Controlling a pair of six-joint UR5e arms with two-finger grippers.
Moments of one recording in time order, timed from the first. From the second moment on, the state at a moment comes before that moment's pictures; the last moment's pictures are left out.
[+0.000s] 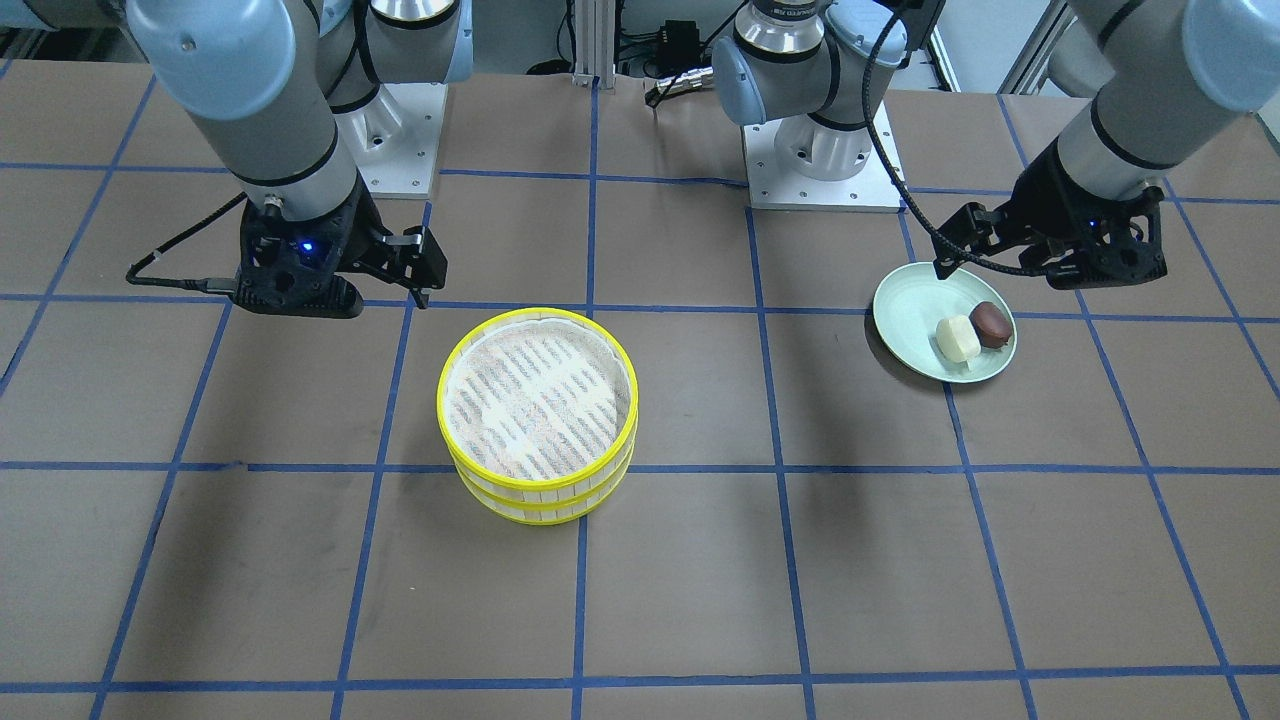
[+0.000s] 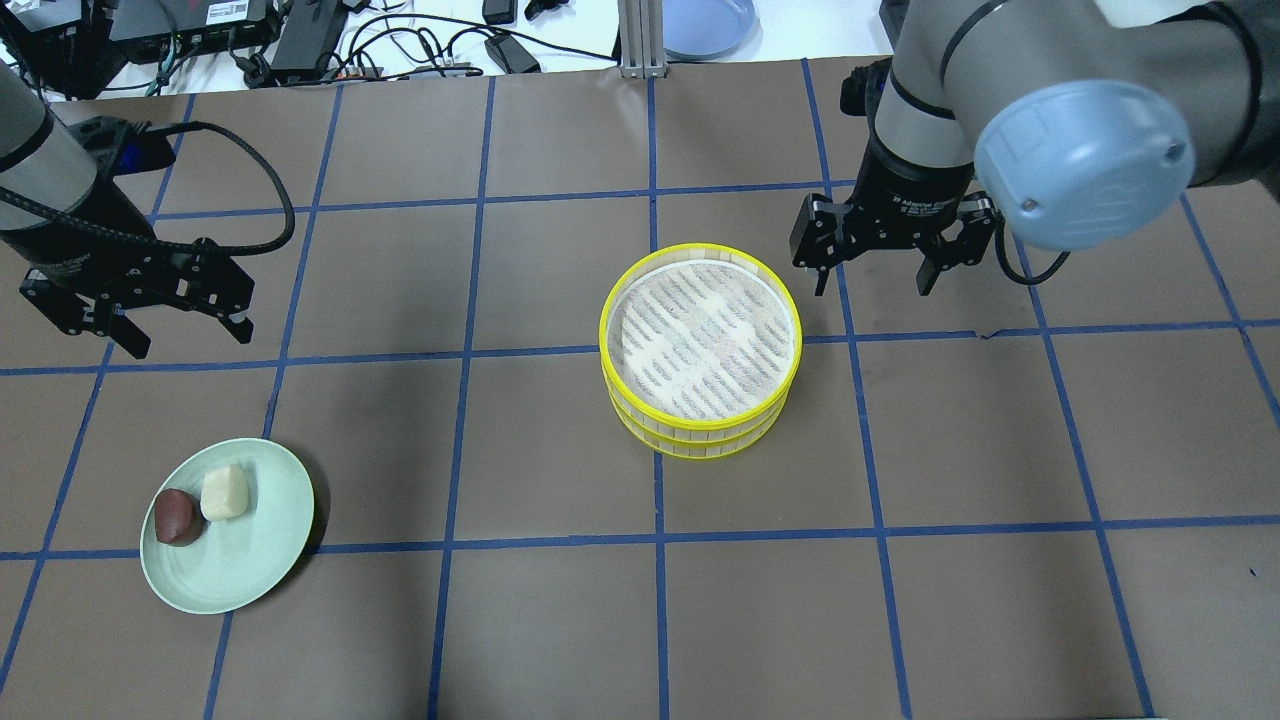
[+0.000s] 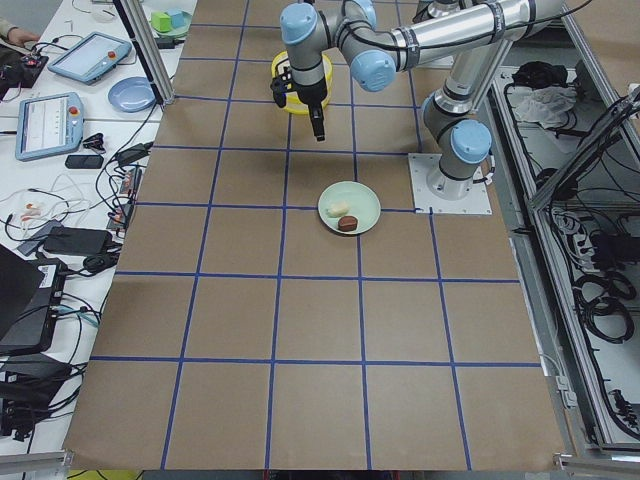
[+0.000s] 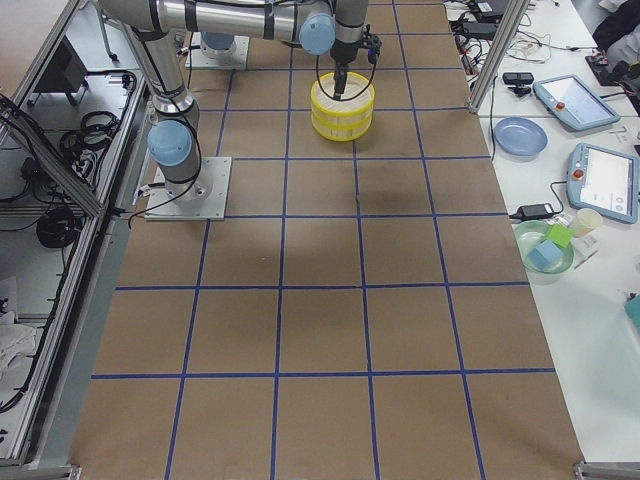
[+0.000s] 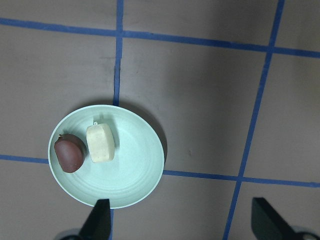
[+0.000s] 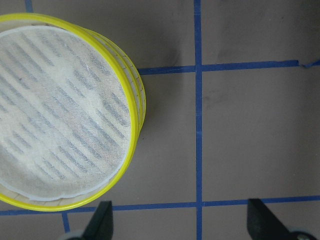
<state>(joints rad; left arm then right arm) -1.21 -1.54 -1.77 -1.61 1.61 0.21 1.65 -1.49 1.70 -1.66 -1.56 0.12</state>
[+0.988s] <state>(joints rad) -1.07 -1.84 -1.85 -1.55 1.72 0.22 1.70 -1.36 1.77 -1.82 -1.55 0.20</state>
